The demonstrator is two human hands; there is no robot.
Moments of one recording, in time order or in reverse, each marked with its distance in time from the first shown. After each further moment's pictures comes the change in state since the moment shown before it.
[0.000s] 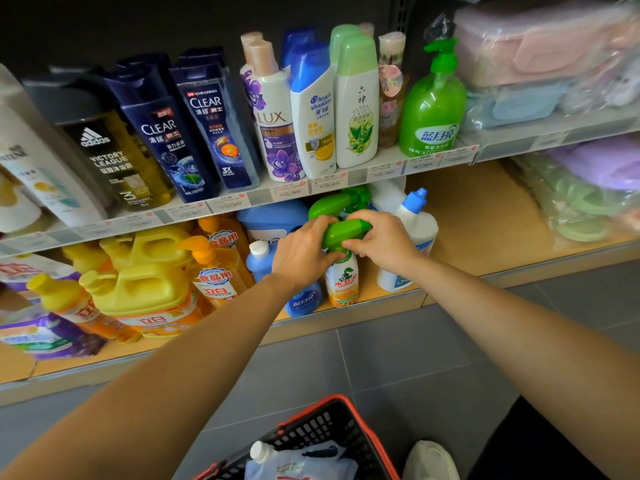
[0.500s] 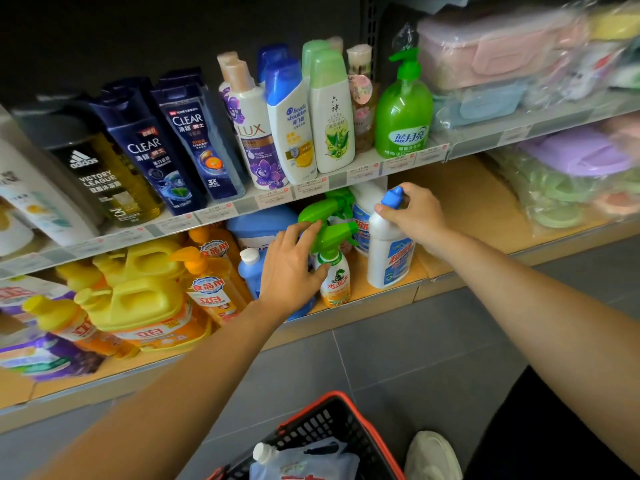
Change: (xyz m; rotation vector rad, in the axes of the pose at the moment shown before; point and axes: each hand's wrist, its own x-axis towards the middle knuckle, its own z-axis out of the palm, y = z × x) left_hand -0.034 0.017 -0.013 -0.005 0.132 0.079; right_hand 0.003 0.018 -0.068 -0.078 0.267 0.261
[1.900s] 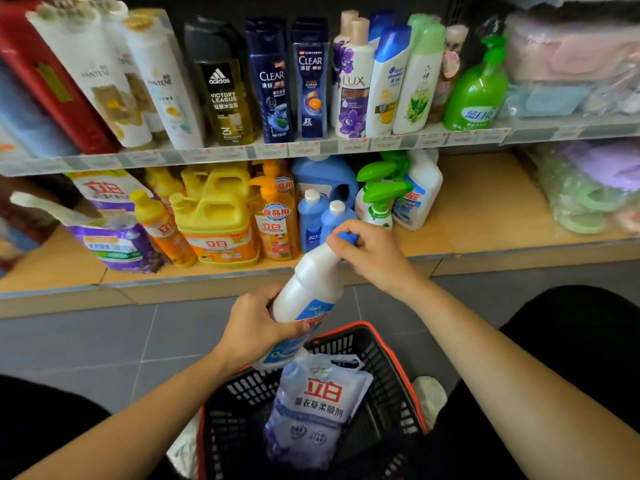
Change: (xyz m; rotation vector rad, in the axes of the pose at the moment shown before) left_hand -0.231 -0.022 -0.105 -0.470 -0.165 -0.514; right_hand -0.205 -0.113 0.073 0.263 -0.446 -0.270
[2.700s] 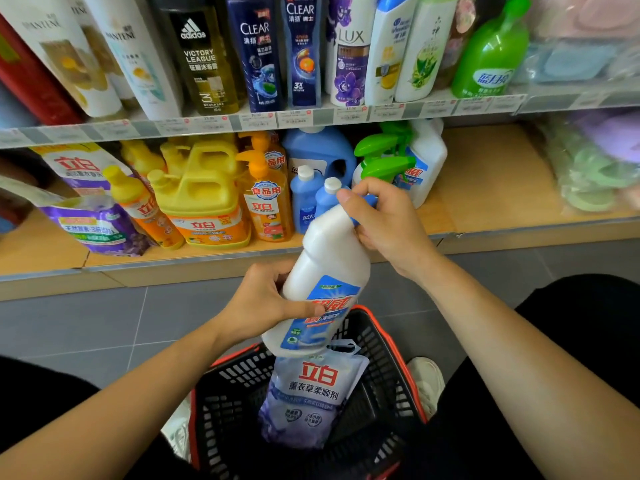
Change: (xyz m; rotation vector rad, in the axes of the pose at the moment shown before) left_hand 0.022 0.024 0.004 -0.378 -0.298 0.029; right_hand 0.009 -0.009 -0.014 0.320 0.113 0.015
